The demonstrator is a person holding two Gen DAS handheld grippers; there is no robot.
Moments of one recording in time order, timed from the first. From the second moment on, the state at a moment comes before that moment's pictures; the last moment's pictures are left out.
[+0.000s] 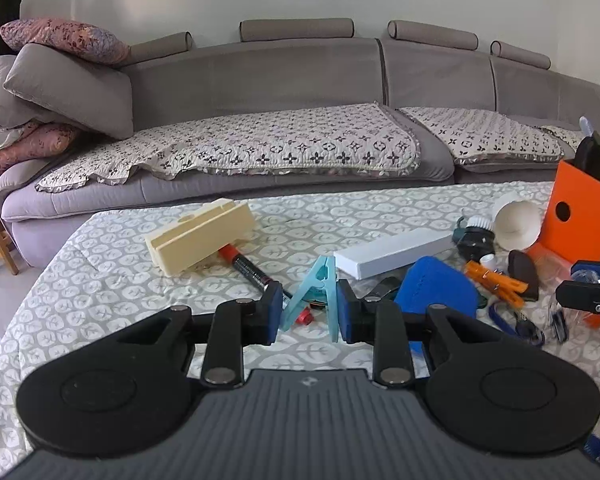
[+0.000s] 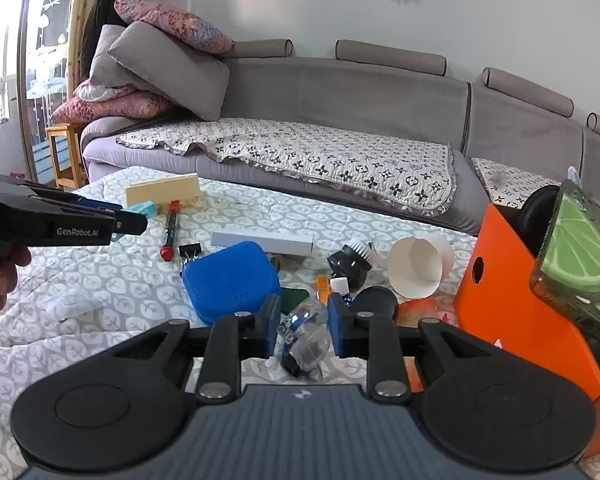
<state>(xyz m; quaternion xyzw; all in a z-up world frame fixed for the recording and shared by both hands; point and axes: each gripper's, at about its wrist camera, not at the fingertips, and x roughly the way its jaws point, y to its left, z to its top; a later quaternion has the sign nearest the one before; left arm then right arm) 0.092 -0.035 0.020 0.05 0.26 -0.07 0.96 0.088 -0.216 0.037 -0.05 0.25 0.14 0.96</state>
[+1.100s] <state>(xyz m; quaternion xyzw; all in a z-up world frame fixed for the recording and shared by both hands) 0.069 -0.057 0.052 0.03 0.22 -0.09 0.97 0.068 -0.235 0.084 -0.04 0.16 0.13 0.98</state>
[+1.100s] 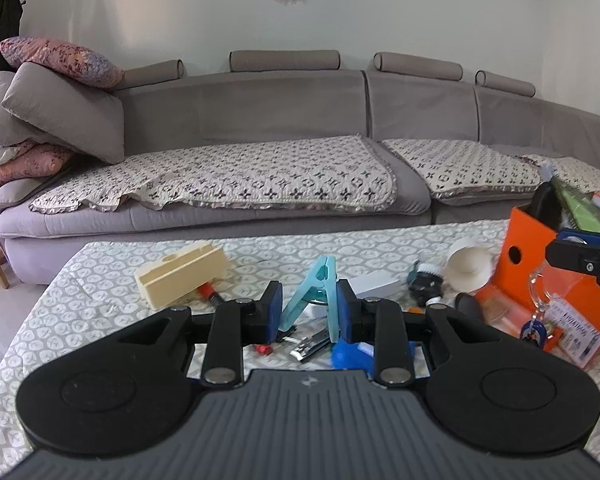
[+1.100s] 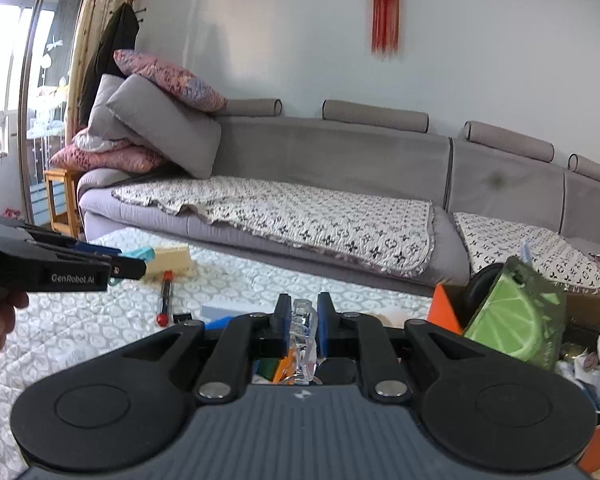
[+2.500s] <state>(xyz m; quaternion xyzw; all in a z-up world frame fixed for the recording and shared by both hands) 0.037 -0.154 0.090 0.03 0.21 -0.09 0.97 0.042 -0.327 0.121 0.05 0.10 0.07 0.99</state>
